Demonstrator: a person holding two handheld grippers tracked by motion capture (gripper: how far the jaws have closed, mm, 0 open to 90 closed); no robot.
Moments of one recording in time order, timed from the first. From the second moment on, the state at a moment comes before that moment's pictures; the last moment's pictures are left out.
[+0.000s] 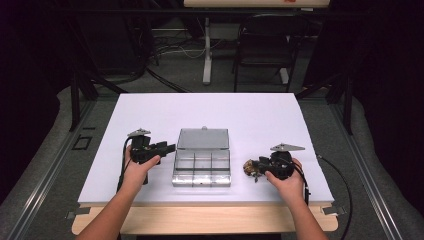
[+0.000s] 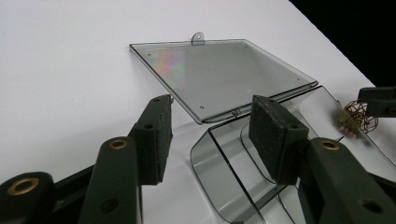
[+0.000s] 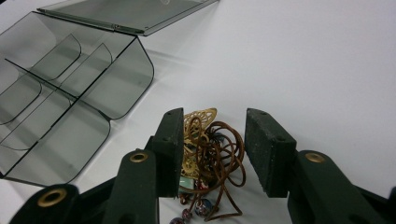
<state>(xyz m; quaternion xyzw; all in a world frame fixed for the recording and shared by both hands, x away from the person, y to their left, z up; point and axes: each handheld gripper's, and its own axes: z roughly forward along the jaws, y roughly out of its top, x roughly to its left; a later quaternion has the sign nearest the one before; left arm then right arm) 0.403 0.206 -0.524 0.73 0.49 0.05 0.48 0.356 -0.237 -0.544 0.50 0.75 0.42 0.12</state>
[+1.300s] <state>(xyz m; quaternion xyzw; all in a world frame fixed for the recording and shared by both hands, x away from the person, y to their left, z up) 0.404 0.211 -0.523 0.72 0.49 0.05 0.49 0.356 -0.235 -0.543 0.50 0.76 0.41 0.10</state>
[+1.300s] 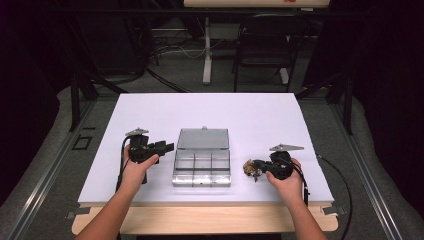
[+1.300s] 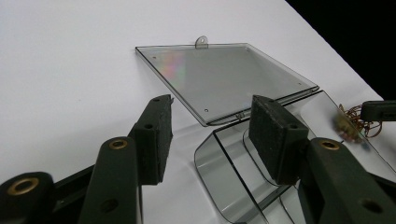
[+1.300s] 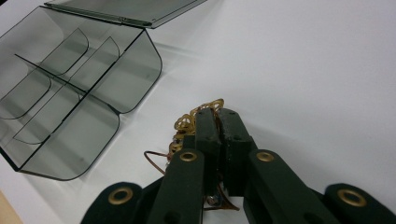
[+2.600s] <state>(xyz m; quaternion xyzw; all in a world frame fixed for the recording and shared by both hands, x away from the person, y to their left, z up) 0.403 0.214 -0.523 0.72 0.49 0.05 0.49 0.342 -0.222 -0.508 0.46 0.75 0.45 0.13</state>
